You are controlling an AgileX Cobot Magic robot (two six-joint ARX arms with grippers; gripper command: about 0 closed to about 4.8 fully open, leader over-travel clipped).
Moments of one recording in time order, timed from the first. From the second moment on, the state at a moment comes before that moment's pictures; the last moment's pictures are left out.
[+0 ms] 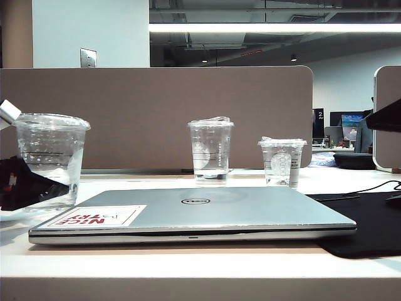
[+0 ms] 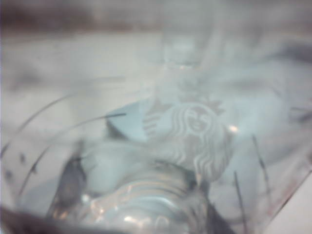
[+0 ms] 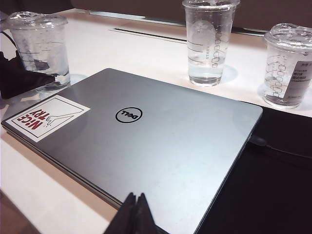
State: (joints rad) left arm 0.07 1.92 0.31 1.42 0.76 0.09; right arm 0.58 0.11 0.01 -0.04 0.00 0.02
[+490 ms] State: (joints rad) left arm 0.08 1.92 0.30 1.41 0.67 0.14; right arm 0.58 0.11 0.01 -0.04 0.00 0.02
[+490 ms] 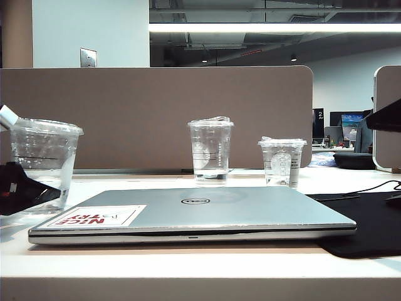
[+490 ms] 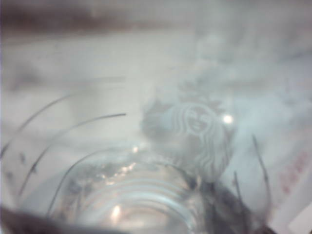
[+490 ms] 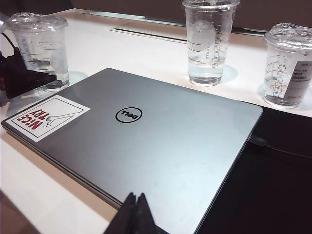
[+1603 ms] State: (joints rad) left arm 0.09 1.92 0.30 1.37 0.70 0.16; right arm 0.58 0.11 0.01 -0.04 0.00 0.02
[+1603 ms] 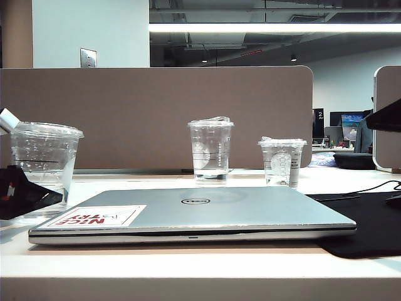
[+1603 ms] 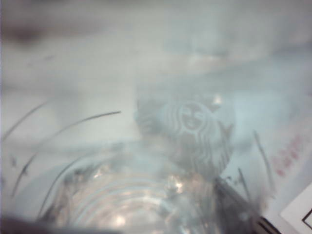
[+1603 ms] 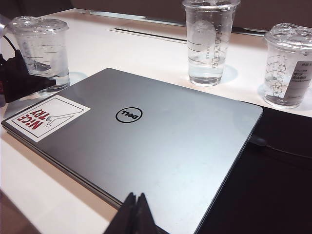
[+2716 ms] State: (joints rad) left arm 0.09 1.80 0.16 1.42 0.61 0.10; right arm 0.58 0.11 0.01 -0.04 0.00 0.02
